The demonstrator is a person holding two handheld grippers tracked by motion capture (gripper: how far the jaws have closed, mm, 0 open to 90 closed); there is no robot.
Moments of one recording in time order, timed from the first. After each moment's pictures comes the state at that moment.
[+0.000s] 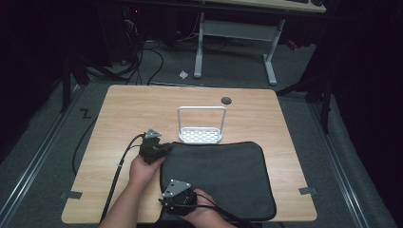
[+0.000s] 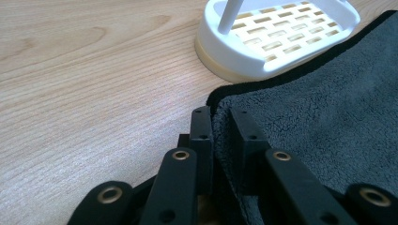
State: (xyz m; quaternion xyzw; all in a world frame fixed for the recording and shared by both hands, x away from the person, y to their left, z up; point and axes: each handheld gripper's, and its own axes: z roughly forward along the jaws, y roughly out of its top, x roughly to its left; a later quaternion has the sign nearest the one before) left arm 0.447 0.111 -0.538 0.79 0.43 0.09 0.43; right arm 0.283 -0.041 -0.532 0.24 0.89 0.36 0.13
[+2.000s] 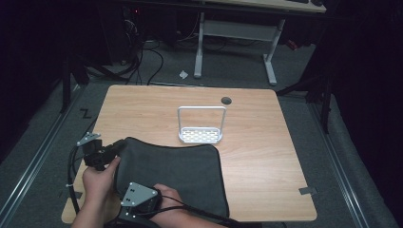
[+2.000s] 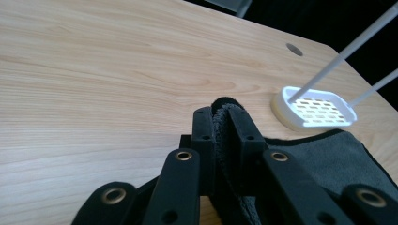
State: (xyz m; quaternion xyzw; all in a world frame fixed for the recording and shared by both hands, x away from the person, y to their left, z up) left arm 0.387 0.248 -0.479 0.64 0.57 0.14 0.51; right arm 0.263 0.047 -0.465 0.11 0.85 0.49 0.18
